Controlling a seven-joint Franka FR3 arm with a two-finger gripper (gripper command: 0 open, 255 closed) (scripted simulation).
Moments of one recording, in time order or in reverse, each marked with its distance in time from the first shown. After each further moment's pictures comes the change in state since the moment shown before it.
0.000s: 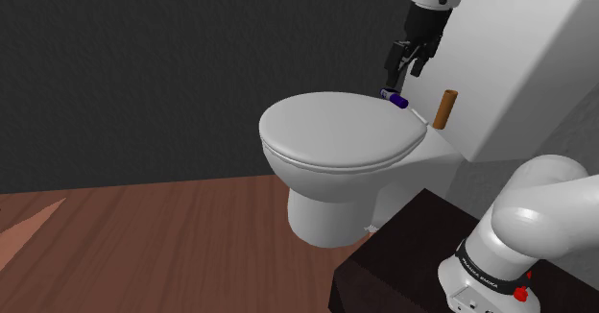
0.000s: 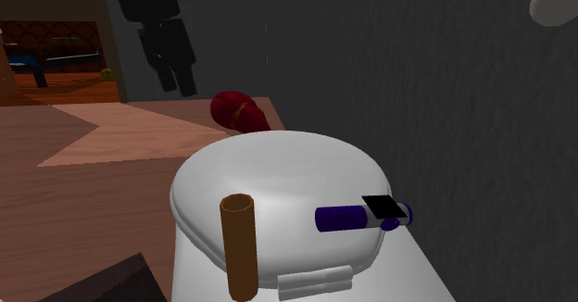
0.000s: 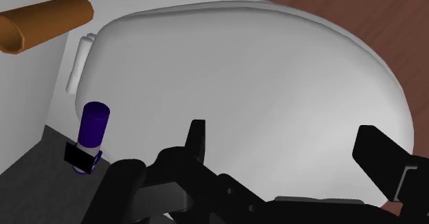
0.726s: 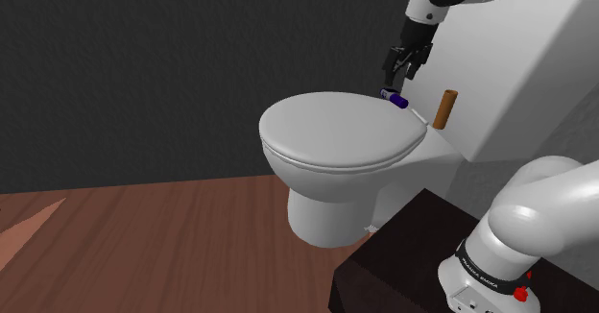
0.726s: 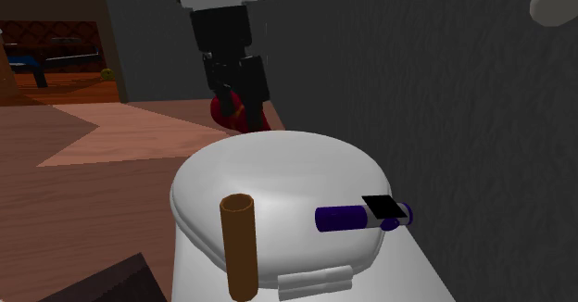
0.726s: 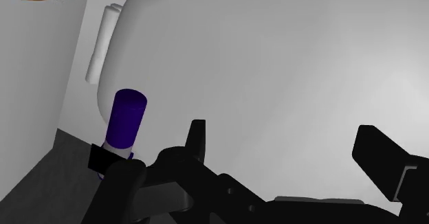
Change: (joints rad) arm -0.051 0.188 -0.181 0.018 -0.028 0.171 -0.125
